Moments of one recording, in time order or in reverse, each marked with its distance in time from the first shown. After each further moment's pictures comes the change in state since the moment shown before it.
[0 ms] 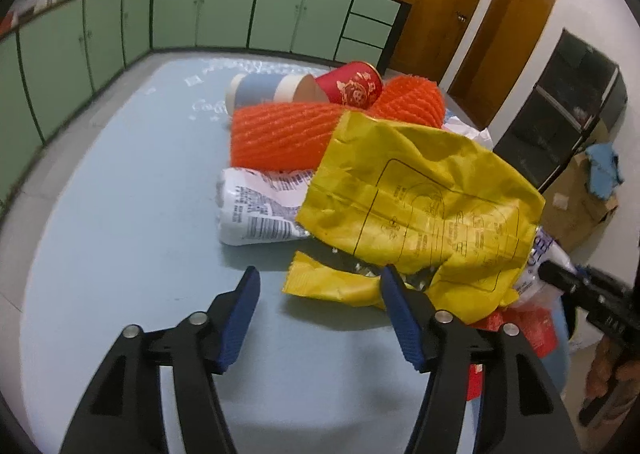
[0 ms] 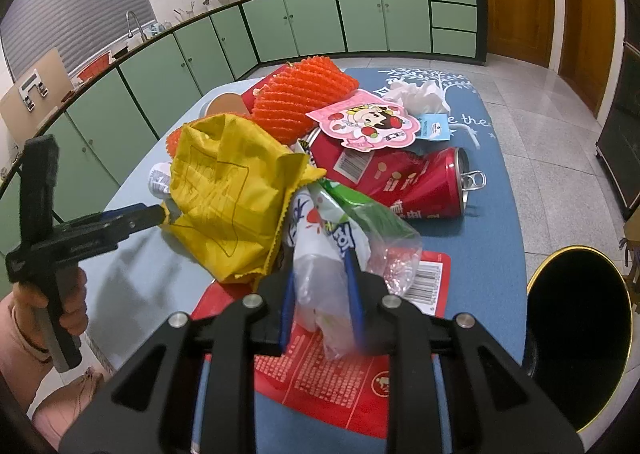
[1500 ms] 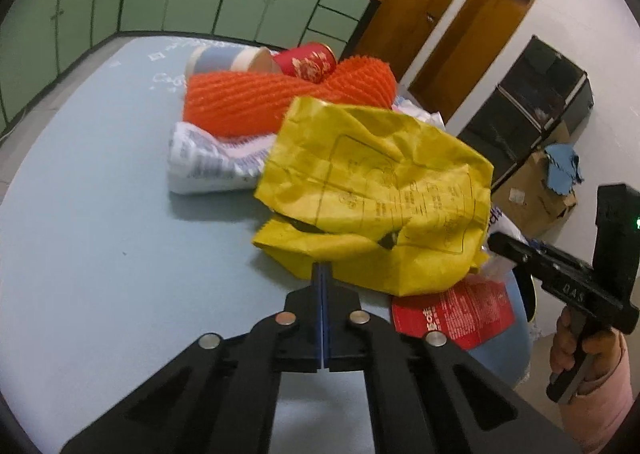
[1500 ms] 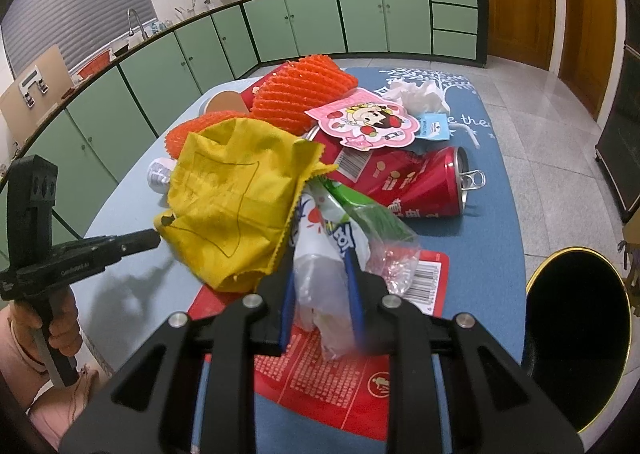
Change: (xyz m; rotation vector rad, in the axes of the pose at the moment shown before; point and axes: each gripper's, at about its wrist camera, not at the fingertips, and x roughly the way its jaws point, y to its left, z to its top) left arm -0.011 -0.006 -0.030 -0.003 0.011 -0.147; right arm 0.001 -0.002 -0.003 -0.010 -0.005 -0.001
